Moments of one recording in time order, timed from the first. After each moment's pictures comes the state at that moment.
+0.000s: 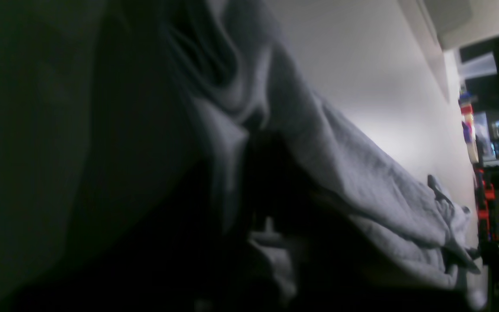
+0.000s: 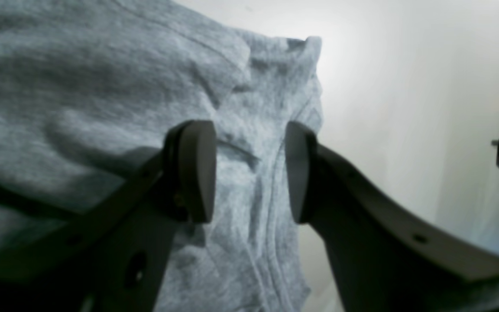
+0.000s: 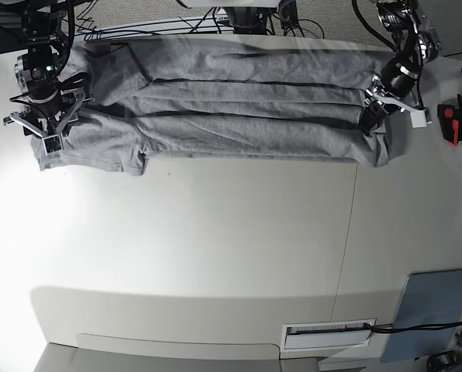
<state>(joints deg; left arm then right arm) 15.0 -2.6 -39.4 78.7 -50.8 -36.9 43.8 -23.9 25.4 15.0 104.9 -2.0 9.7 -41.3</state>
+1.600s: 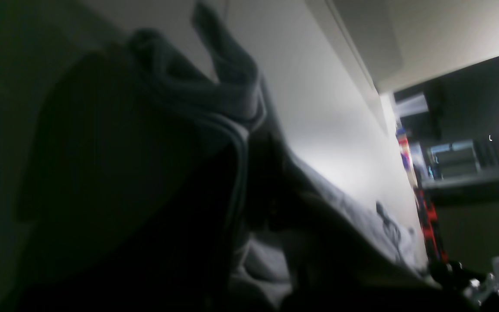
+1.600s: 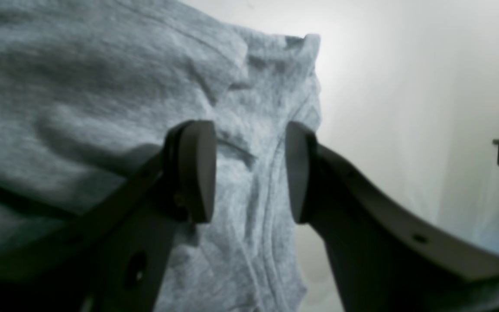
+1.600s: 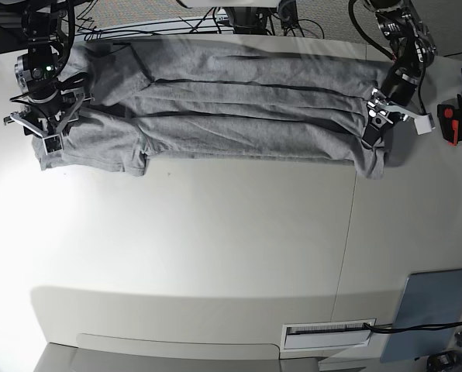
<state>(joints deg) 11.5 -2.5 -39.6 74.6 -59.6 -42.8 45.3 -23.9 25.4 15.0 104.9 -2.0 9.7 -41.7</state>
